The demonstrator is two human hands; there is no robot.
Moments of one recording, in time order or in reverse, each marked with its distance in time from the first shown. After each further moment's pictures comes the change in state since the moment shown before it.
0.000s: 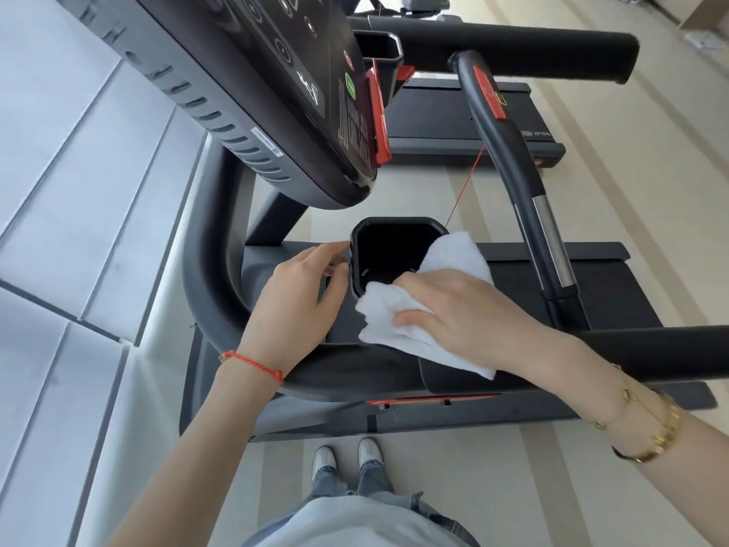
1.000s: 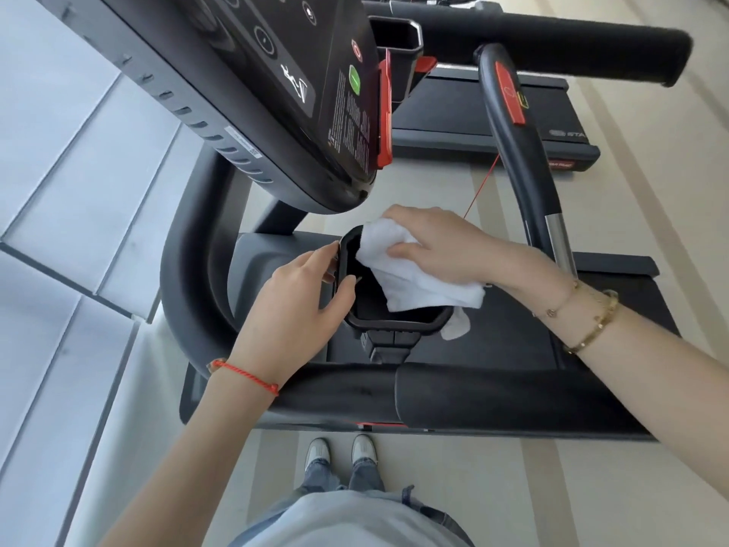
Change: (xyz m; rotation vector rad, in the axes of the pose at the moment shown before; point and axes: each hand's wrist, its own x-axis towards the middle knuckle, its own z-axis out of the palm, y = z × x) left_hand 0.010 0.013 0.016 0.119 0.044 -0.069; right_hand 0.092 0.056 -0.033 0.011 -0.116 0.024
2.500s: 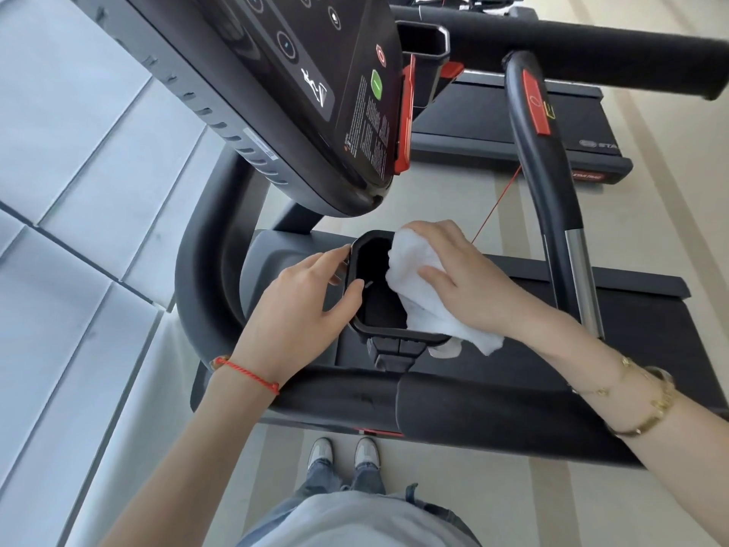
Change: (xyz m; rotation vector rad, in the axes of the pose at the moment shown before) left_hand 0.000 -0.005 0.002 0.025 -0.001 -0.001; right_hand -0.026 0.014 0.027 0.182 0.174 -0.064
